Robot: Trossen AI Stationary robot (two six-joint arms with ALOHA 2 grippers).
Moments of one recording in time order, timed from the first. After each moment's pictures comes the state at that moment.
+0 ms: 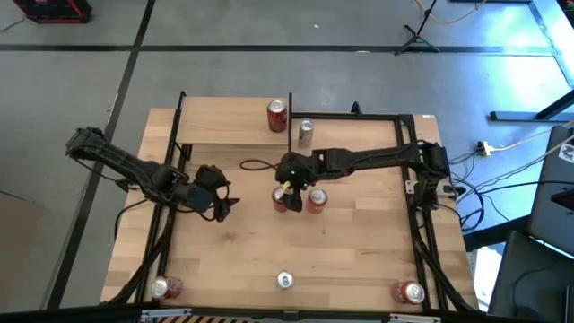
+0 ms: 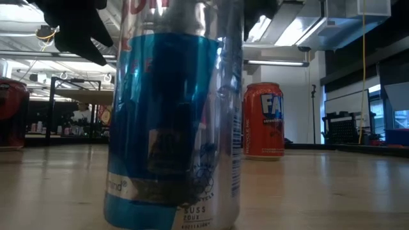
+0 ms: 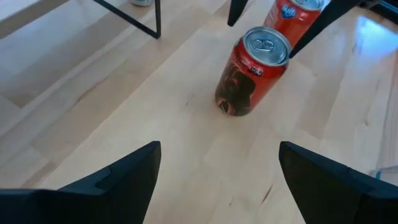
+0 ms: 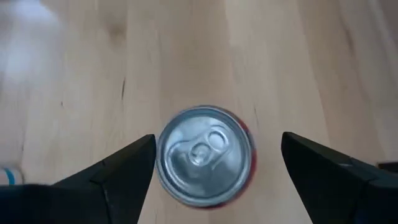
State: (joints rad) left arm -0.39 0.99 0.78 -0.70 -0.56 -0.88; right arm -0.01 1.89 1.51 -0.53 -0.11 0.11
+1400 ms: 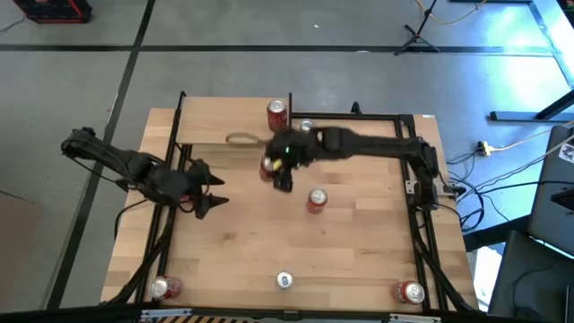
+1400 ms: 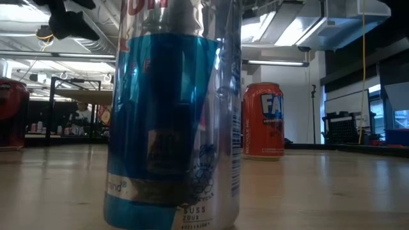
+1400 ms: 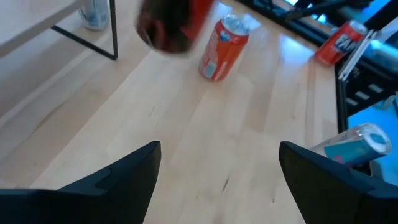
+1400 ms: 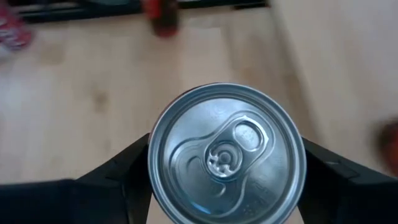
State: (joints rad) left arm -0.39 0.76 0.78 -0.70 -0.43 -0.75; right arm -0.05 1.97 2.04 -0.88 0.03 0.05
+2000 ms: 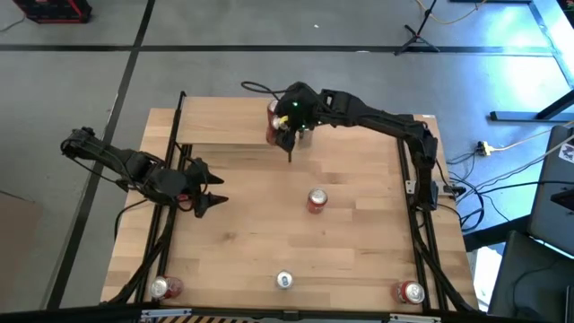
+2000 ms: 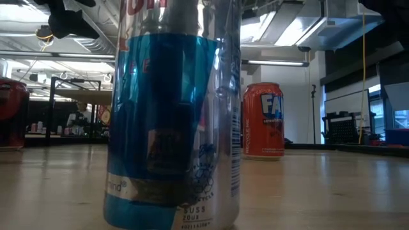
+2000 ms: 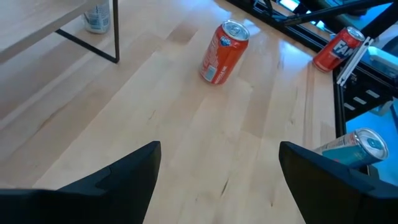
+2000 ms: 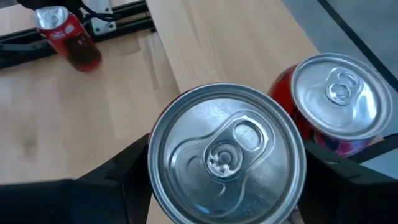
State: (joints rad) left arm -0.39 0.75 0.78 -0.70 -0.44 -0.75; right arm -0.28 1.98 2.10 -0.89 0.00 0.04
